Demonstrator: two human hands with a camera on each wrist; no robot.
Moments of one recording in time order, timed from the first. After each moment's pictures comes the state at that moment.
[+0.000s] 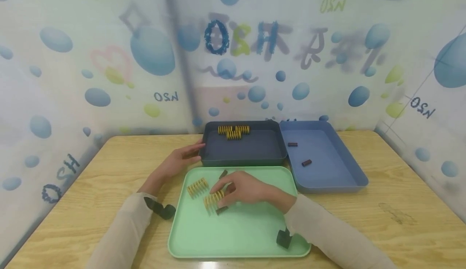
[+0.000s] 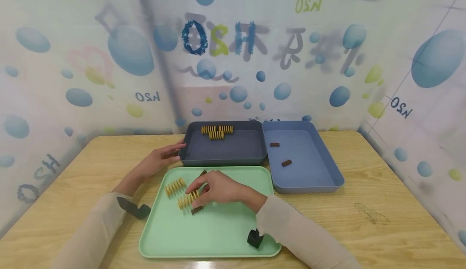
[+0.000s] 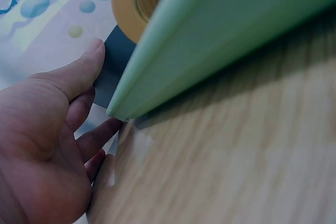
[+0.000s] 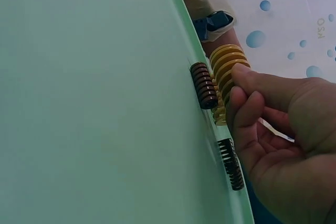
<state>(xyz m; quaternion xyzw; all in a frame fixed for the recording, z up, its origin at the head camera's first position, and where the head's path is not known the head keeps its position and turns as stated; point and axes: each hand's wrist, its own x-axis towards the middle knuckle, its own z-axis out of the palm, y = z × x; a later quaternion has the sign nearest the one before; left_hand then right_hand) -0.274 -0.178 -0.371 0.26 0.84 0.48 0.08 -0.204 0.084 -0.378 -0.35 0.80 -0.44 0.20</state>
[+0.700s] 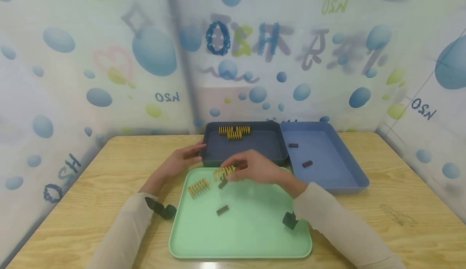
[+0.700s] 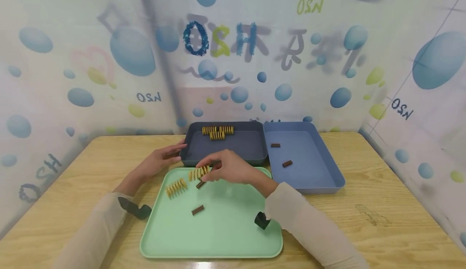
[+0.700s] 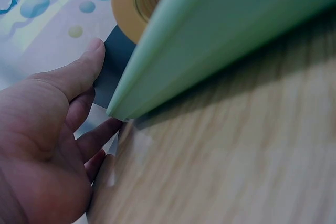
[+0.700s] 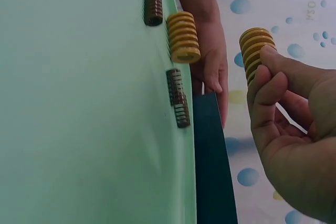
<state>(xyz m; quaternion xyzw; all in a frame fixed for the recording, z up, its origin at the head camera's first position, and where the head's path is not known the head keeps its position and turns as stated) -0.295 -0.186 -0.397 0.26 0.83 0.48 0.08 -0.225 0.112 -0.345 -0.31 0.79 -0.49 0.18</state>
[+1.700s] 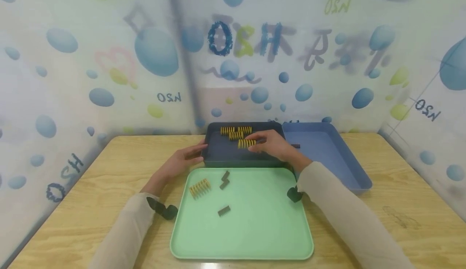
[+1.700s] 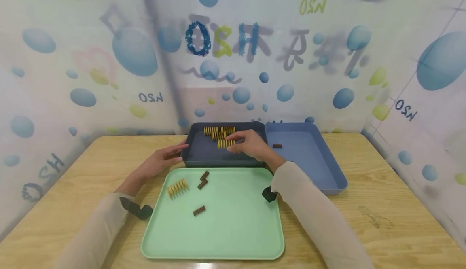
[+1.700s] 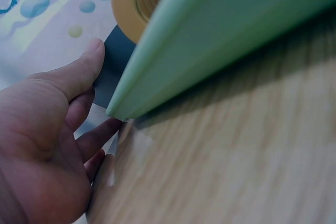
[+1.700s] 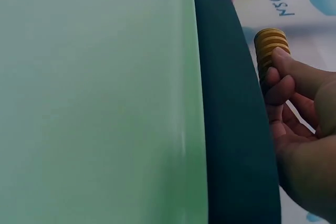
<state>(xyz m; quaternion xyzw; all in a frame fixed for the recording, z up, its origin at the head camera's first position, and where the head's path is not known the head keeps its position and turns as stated) -0.282 -0.181 -0.381 0.26 0.84 0.48 0.08 -0.294 0.157 -0.352 -0.16 0.84 -0.50 0.12</state>
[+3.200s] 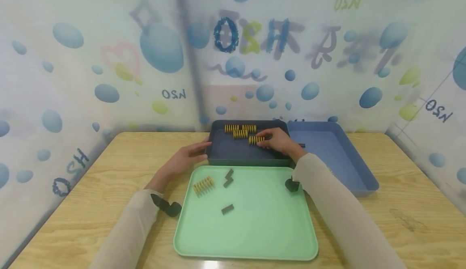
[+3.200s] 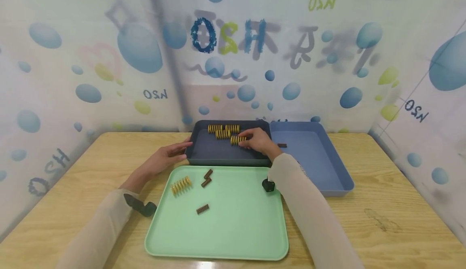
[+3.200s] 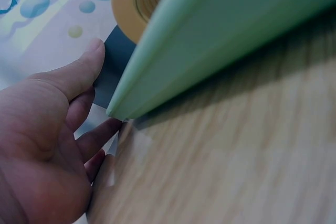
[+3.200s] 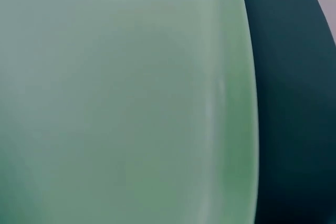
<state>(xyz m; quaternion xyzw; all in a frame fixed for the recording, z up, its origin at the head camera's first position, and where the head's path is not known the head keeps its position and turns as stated) -0.299 -0.188 -0.400 0.25 0.84 0.48 0.08 -0.333 0.161 -0.375 -0.09 0.89 -0.43 0.11</state>
